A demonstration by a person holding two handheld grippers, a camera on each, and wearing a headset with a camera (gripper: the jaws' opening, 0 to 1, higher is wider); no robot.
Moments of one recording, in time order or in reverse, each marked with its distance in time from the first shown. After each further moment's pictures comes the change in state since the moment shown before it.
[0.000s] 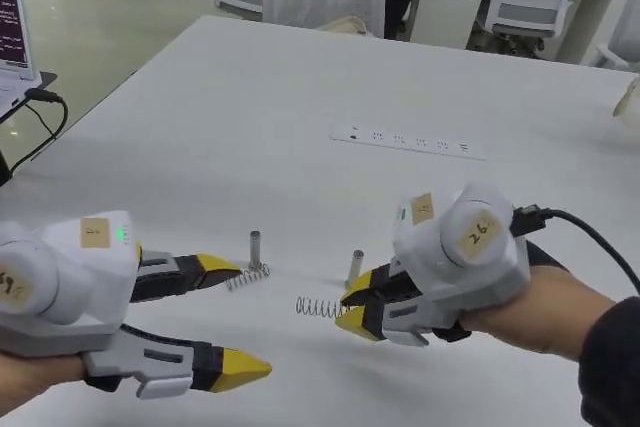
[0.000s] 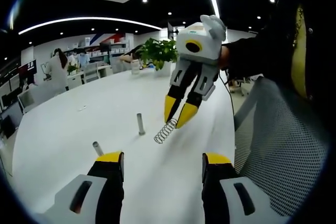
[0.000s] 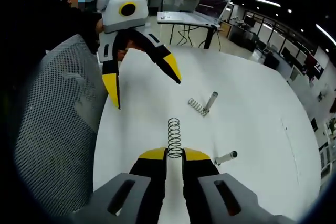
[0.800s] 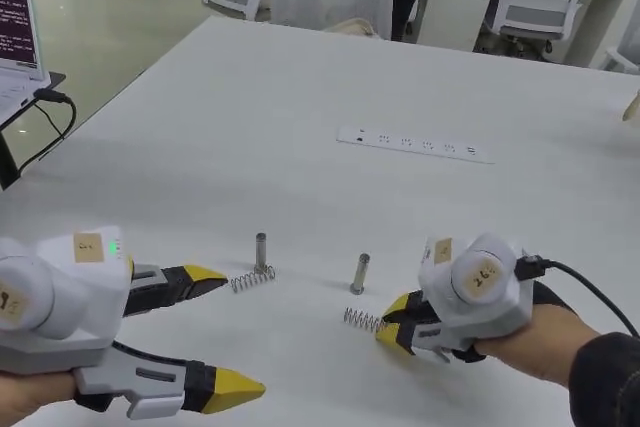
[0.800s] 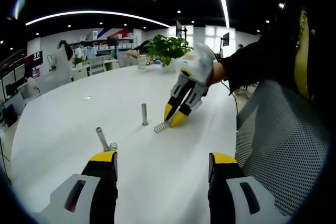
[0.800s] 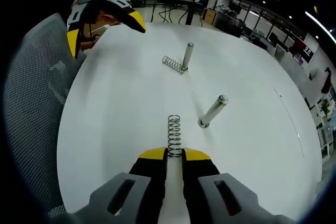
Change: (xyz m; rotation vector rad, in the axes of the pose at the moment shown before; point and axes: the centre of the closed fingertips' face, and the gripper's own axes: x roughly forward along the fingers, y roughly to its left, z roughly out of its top) left arm -0.007 0.002 -0.016 -0.065 0.023 0.038; right arm 0.025 -0.040 -0.089 0.105 0.091 -0.108
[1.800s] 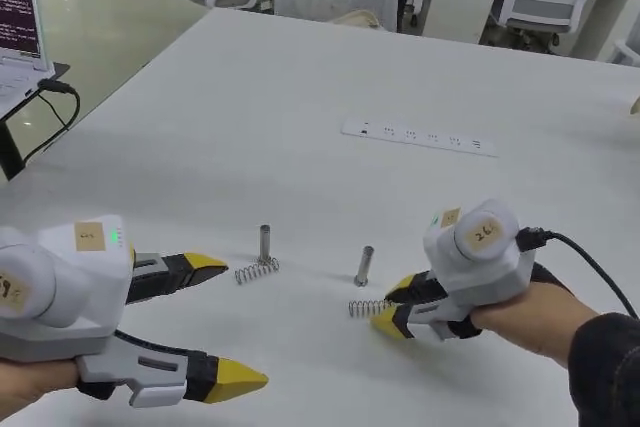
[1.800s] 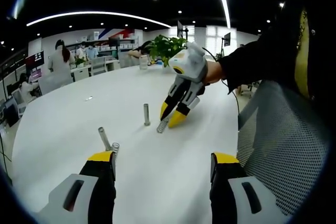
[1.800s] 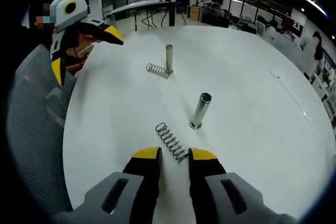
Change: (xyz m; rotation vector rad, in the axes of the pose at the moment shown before) left arm -0.001 0.004 -0.001 -0.001 -0.005 0.014; right arm 0.004 -0.011 0.005 0.197 -0.024 0.021
